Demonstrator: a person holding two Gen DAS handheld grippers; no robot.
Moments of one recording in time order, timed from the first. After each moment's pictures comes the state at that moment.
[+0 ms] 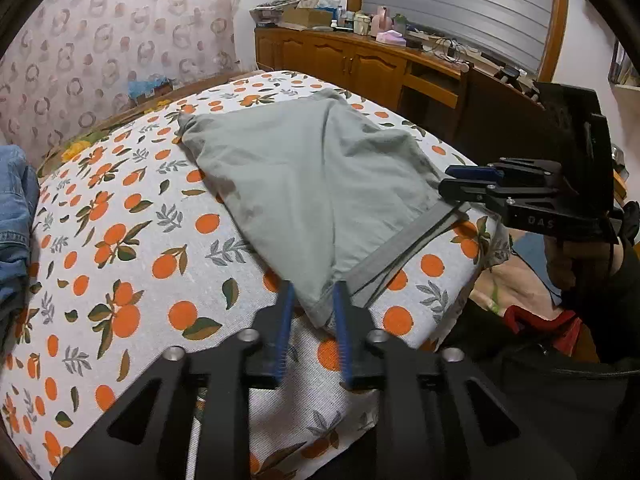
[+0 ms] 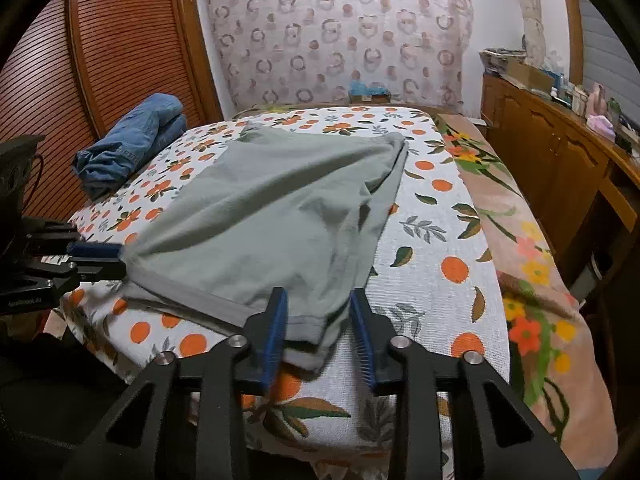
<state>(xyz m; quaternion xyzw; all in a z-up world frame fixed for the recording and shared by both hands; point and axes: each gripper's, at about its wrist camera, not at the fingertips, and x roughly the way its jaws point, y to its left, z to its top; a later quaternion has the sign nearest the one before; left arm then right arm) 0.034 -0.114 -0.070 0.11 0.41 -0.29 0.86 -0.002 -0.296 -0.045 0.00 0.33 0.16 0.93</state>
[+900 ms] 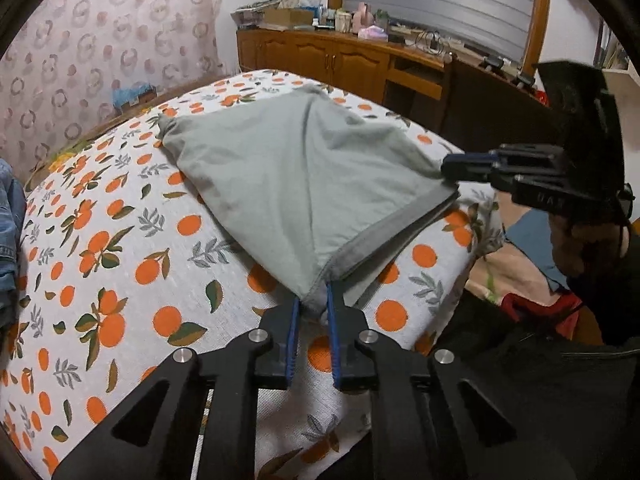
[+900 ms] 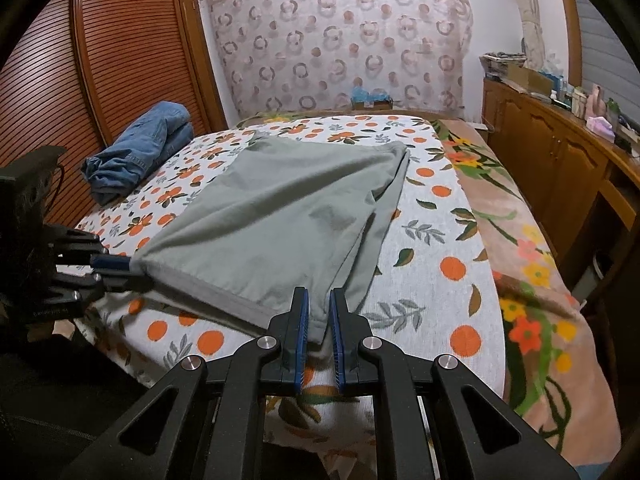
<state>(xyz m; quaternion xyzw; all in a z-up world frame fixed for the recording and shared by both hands) 0.032 -0.118 -0.078 0.13 0.41 -0.32 0.85 -0.013 -0.300 -0.039 0.01 0.32 0.17 0.93</state>
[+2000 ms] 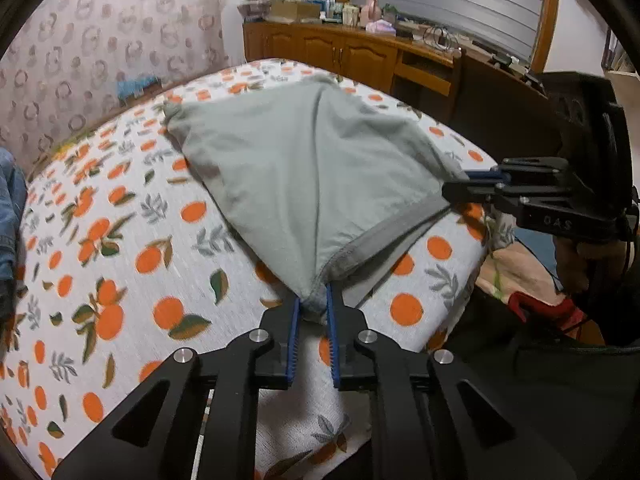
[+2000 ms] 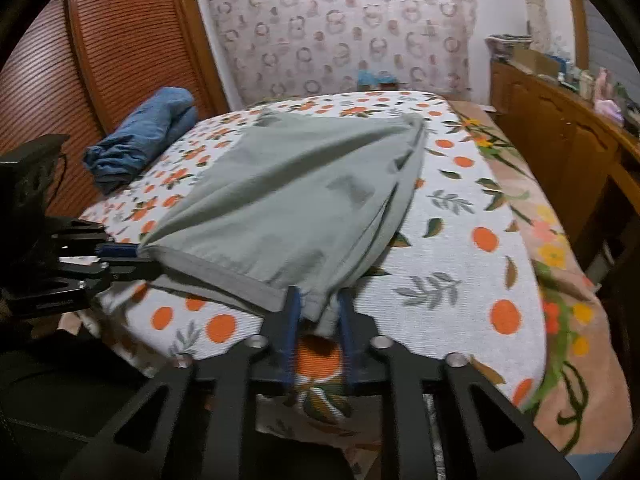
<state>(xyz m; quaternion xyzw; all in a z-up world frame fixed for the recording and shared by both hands) 0.038 -0.117 -0.085 0.13 0.41 -0.31 0.85 -0.006 -0.288 -0.055 0.02 0.35 0.19 0.92</state>
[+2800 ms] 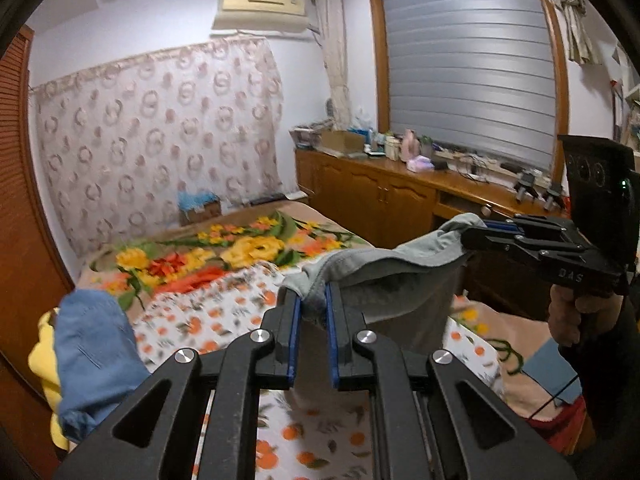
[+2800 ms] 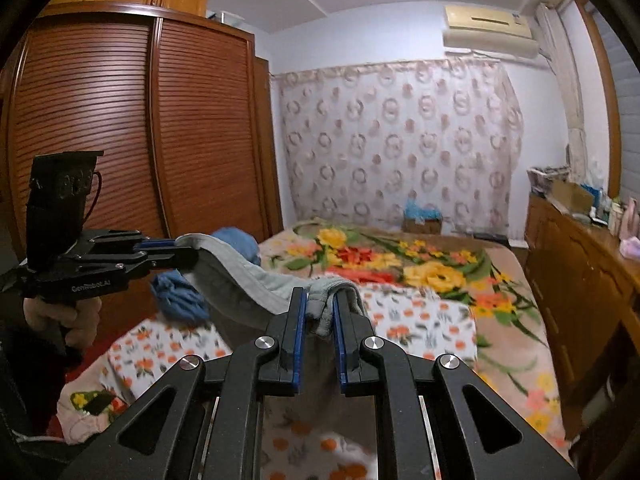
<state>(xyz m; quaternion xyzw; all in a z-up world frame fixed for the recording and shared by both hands) 0.065 -0.060 0.122 0.08 0.21 -0.24 0.94 -0.015 -0.277 0.146 -0.02 0.14 0.26 0.96</state>
